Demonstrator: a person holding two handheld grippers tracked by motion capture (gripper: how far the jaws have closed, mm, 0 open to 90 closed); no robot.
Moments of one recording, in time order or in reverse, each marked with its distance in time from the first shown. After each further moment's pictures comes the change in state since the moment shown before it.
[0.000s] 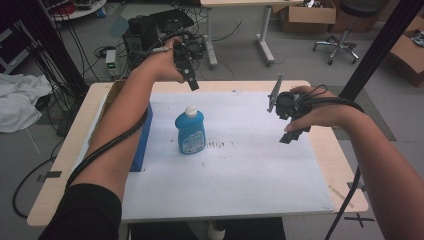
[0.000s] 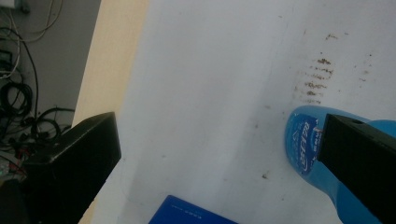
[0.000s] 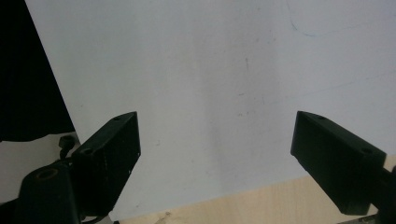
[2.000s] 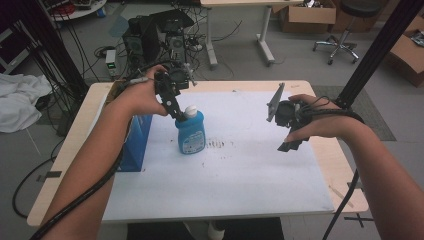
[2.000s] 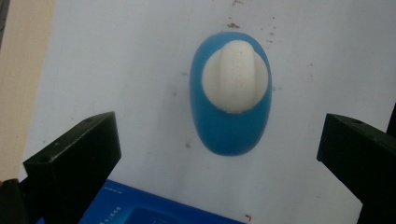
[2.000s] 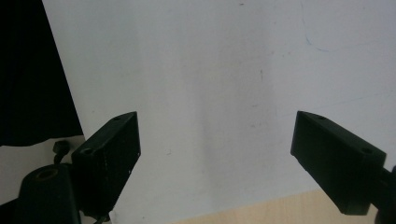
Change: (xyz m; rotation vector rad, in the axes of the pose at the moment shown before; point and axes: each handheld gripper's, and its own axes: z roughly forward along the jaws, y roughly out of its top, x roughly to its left) left arm -0.084 -0.063 -0.014 -0.052 -0.103 0.033; right arm 0.024 -0.002 0.004 -0.048 -0.015 -0.040
